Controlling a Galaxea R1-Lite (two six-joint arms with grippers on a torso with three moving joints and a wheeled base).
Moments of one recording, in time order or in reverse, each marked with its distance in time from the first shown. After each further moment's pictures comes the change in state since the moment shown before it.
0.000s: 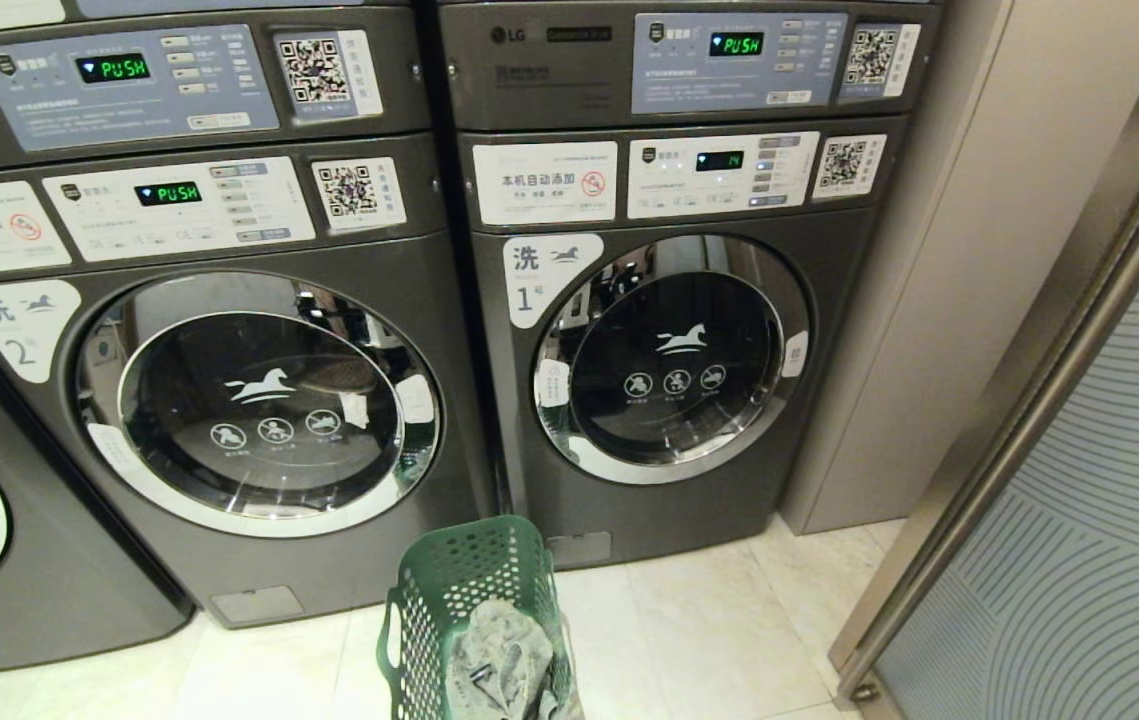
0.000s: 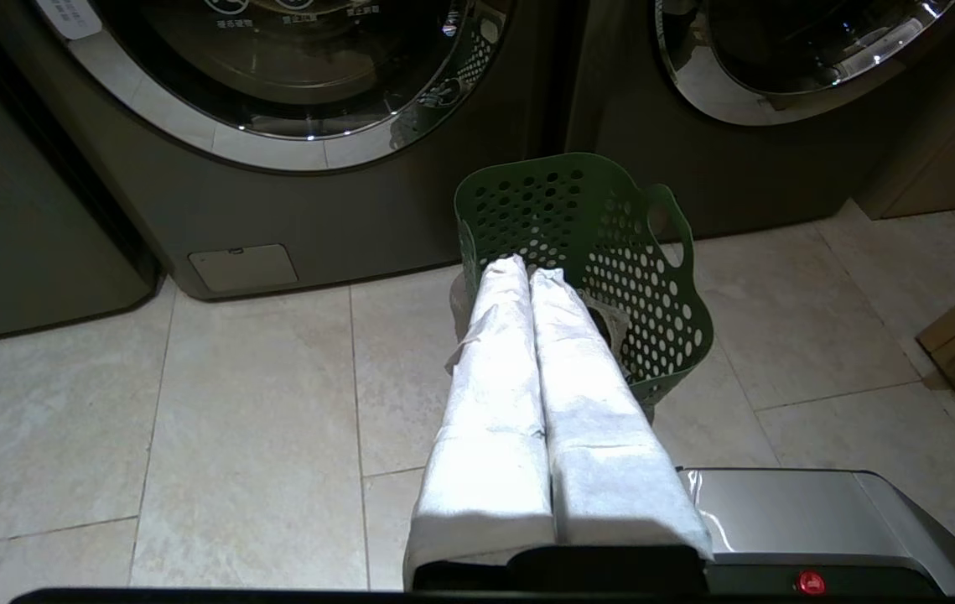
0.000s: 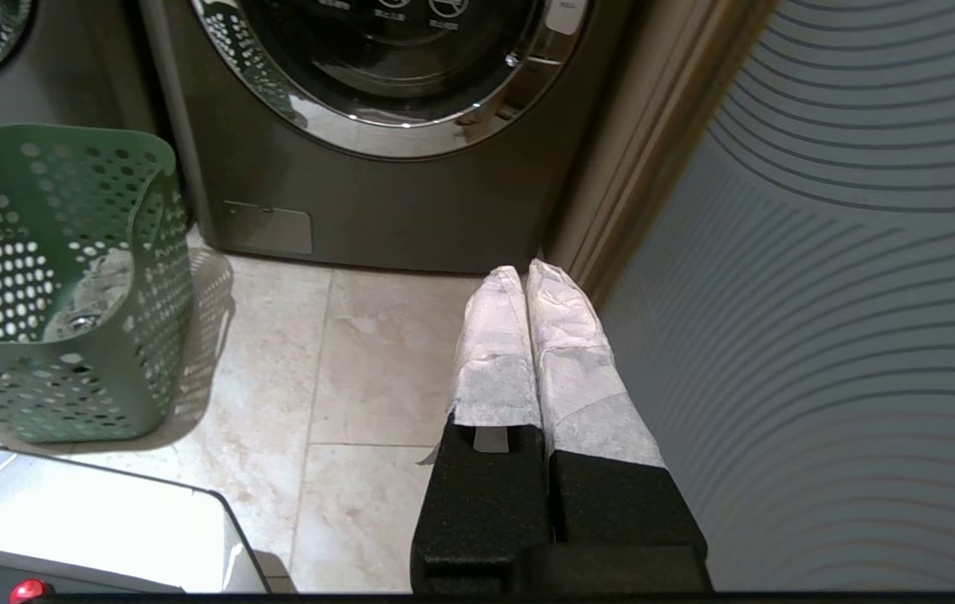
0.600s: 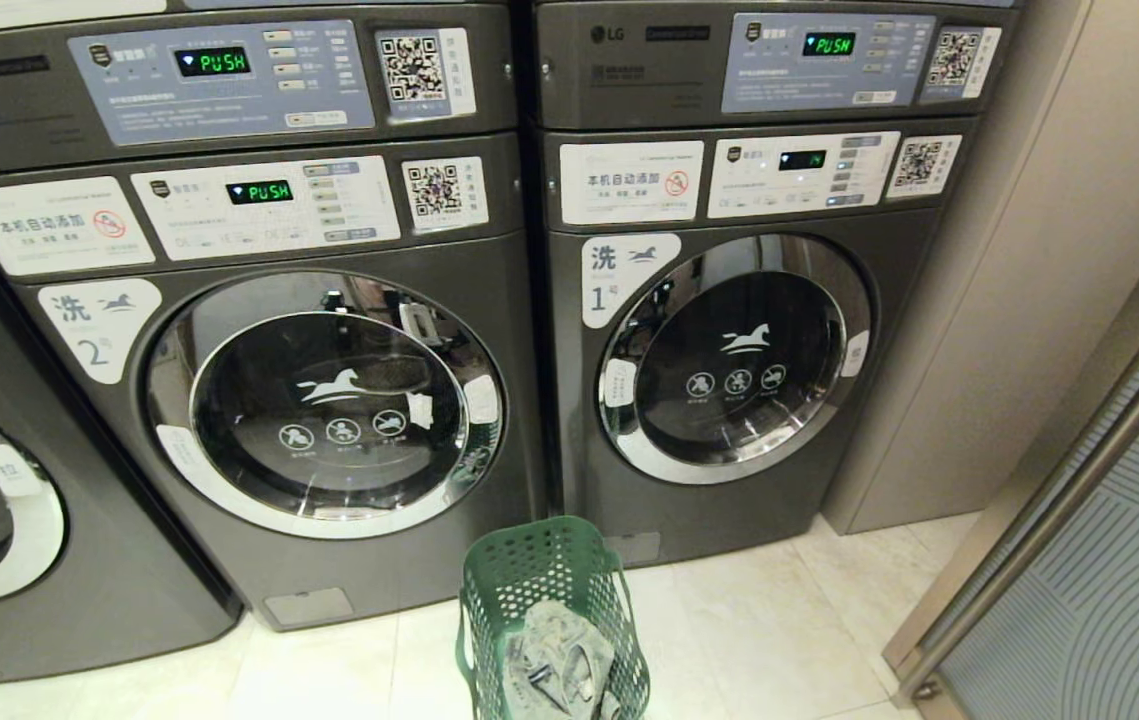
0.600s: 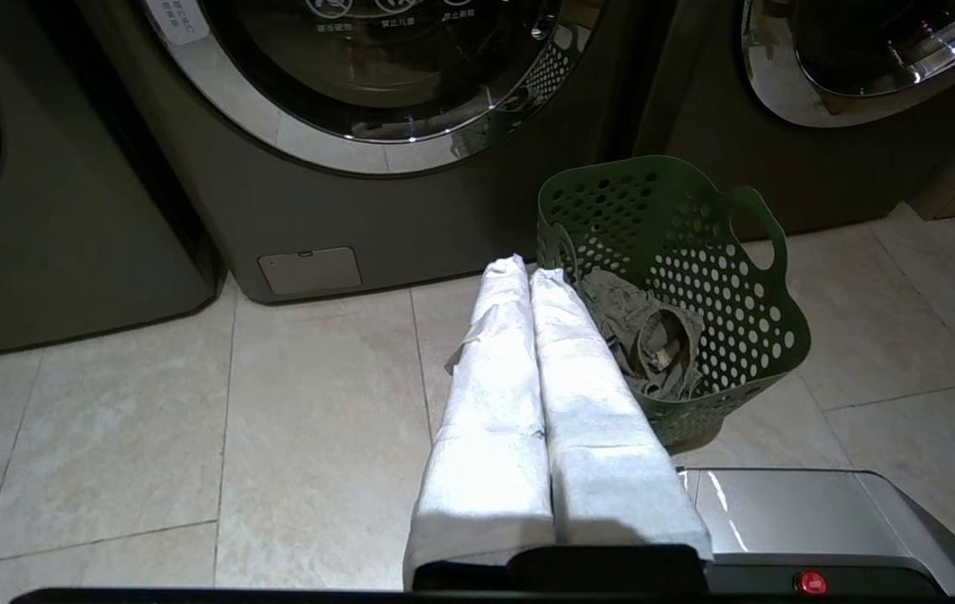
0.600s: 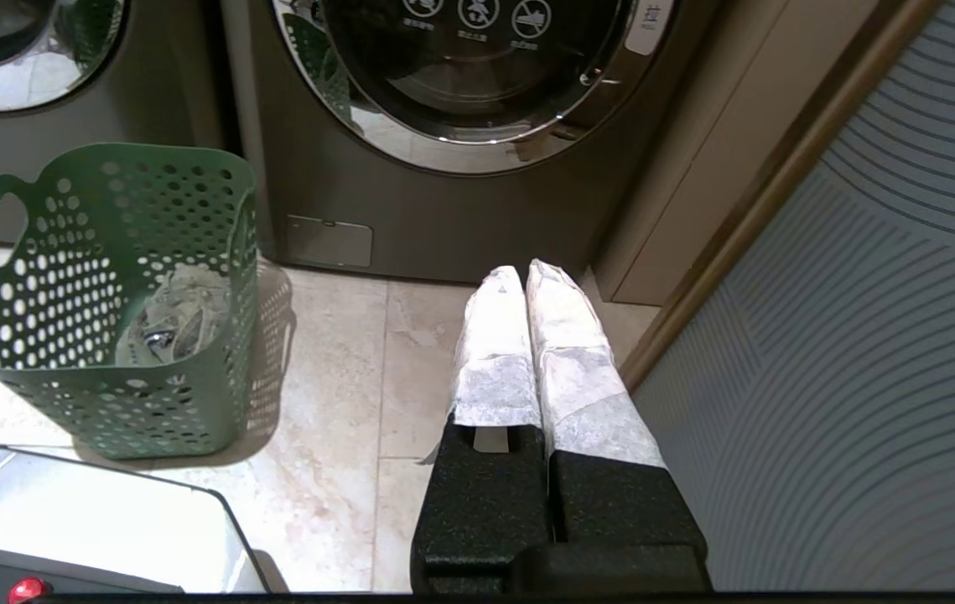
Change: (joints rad) left arm 0.000 0.000 0.000 0.000 0.000 0.001; right arm -0.001 0.000 0.000 0.000 0.002 -0.002
